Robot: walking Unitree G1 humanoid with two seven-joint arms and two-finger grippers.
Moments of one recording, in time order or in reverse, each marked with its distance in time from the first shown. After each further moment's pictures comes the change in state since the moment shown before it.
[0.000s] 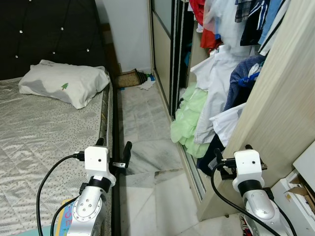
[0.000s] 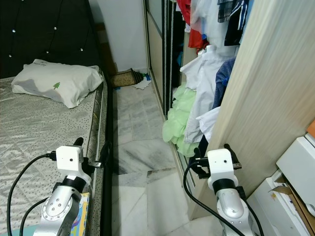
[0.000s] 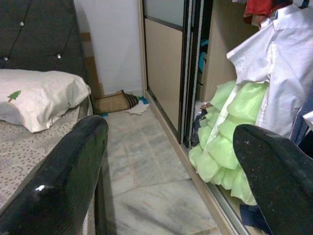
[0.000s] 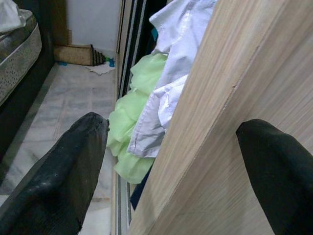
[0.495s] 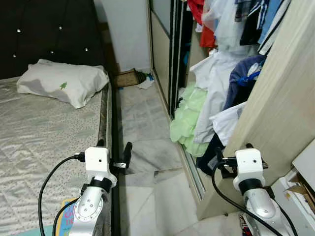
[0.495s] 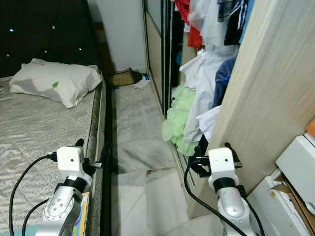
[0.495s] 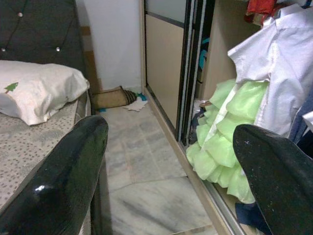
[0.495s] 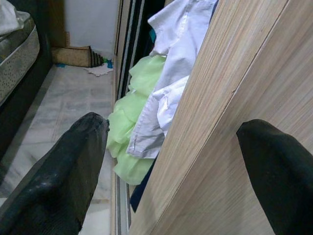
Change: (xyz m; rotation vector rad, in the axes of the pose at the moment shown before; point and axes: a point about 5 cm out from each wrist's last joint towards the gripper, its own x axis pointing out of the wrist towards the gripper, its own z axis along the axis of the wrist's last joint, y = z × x) left arm 0.001 -0.001 -0.003 -0.021 0.010 0.012; right arm 0.001 0.000 0.002 0.009 -0.009 0.007
